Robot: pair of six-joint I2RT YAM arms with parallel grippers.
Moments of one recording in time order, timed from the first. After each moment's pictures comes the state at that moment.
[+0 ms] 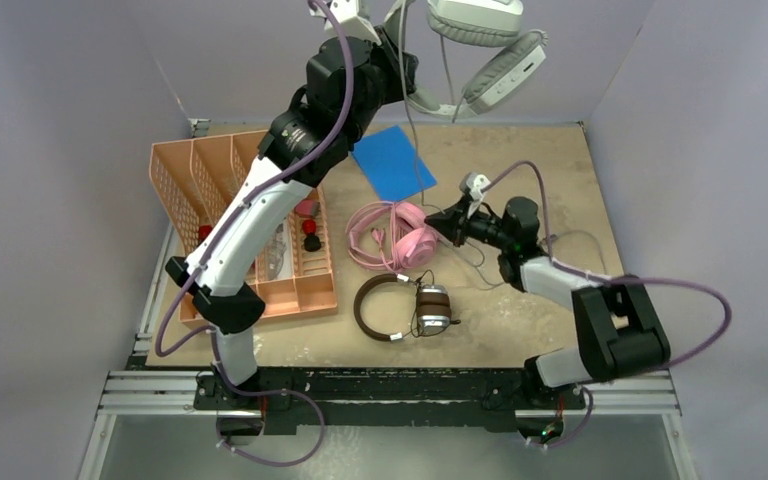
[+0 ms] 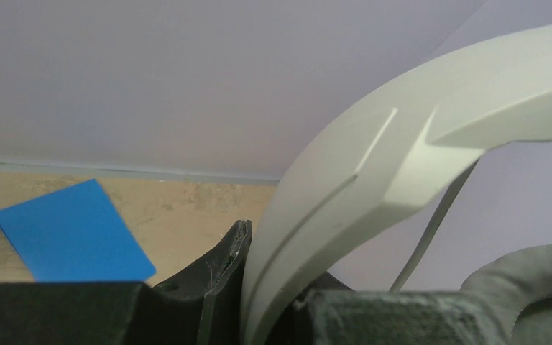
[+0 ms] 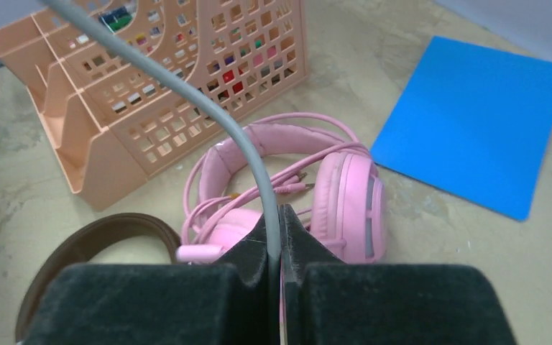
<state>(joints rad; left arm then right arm) -0.79 1.86 2.44 -0.57 -0.42 -0.59 0.27 1.48 0.63 0.74 -0.80 0.02</state>
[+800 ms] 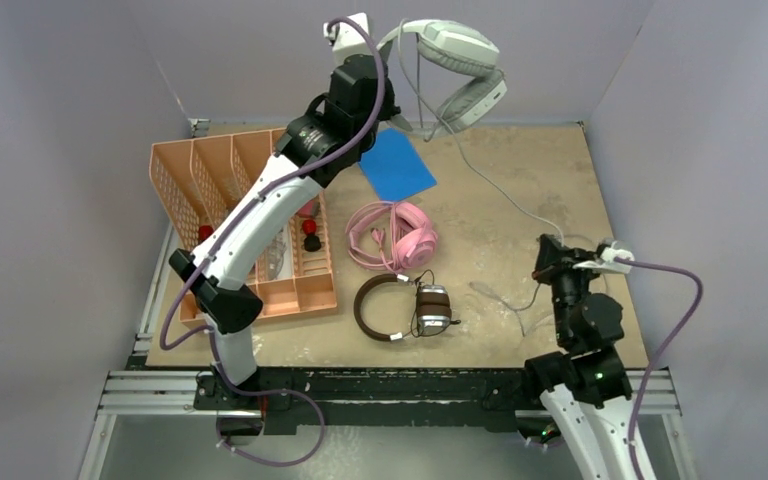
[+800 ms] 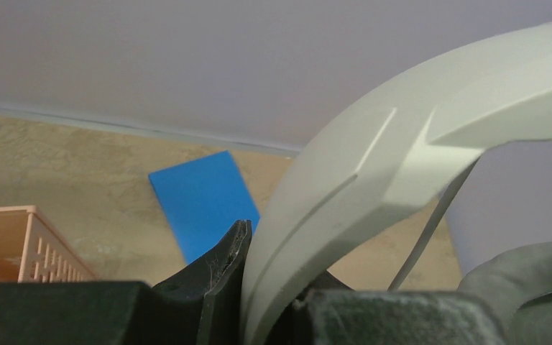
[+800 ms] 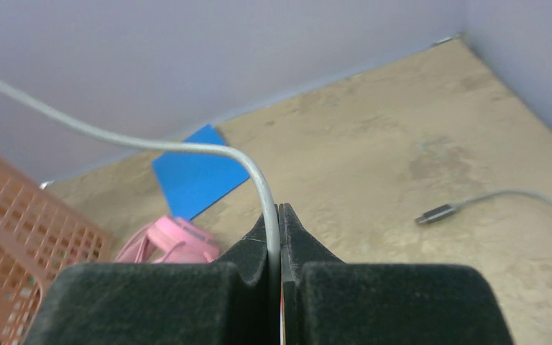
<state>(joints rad) -0.76 1.85 2.30 -0.63 -0.64 -0.49 0.26 0.15 0.40 -0.16 0.31 0.36</state>
